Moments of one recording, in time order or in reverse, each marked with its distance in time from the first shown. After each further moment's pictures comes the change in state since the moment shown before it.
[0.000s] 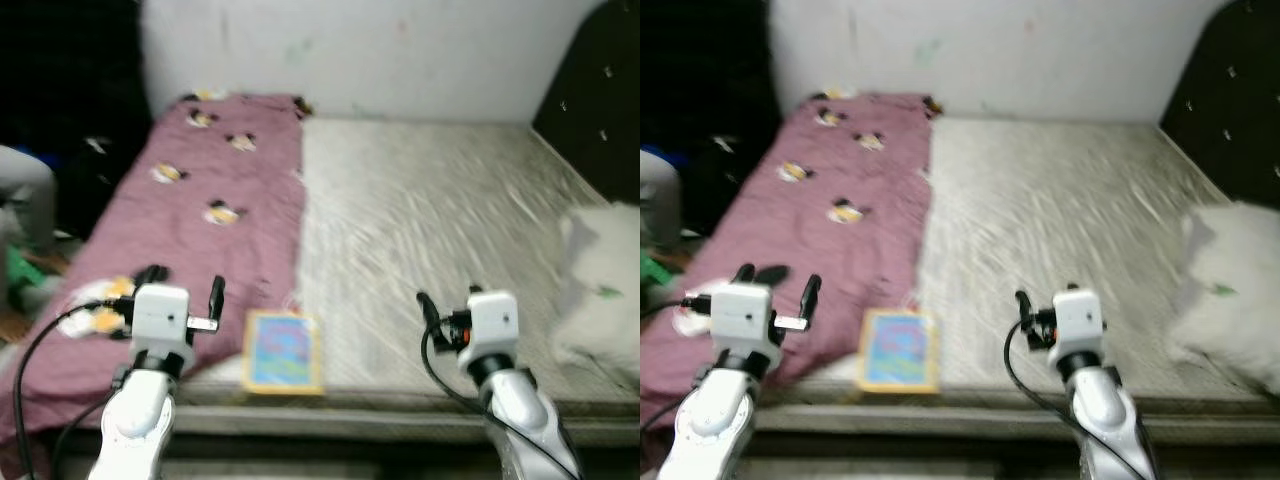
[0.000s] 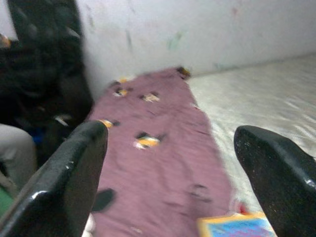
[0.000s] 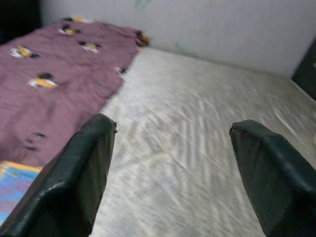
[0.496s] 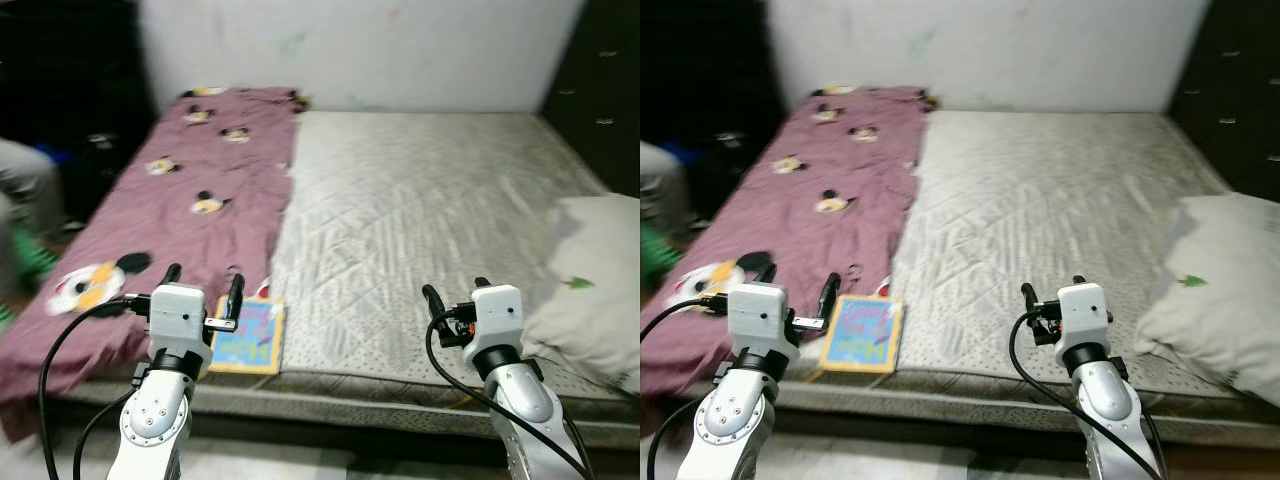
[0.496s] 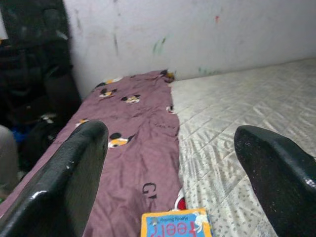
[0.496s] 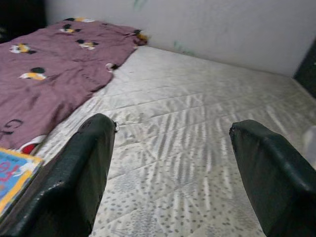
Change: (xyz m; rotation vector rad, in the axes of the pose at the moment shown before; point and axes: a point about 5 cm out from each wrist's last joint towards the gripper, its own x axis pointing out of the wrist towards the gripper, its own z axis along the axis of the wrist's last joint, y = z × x) left arm 0.003 -0.008 0.007 -0.046 -0.033 -0.042; right arm 0.006 -0.002 0.001 -0.011 -0.011 0.000
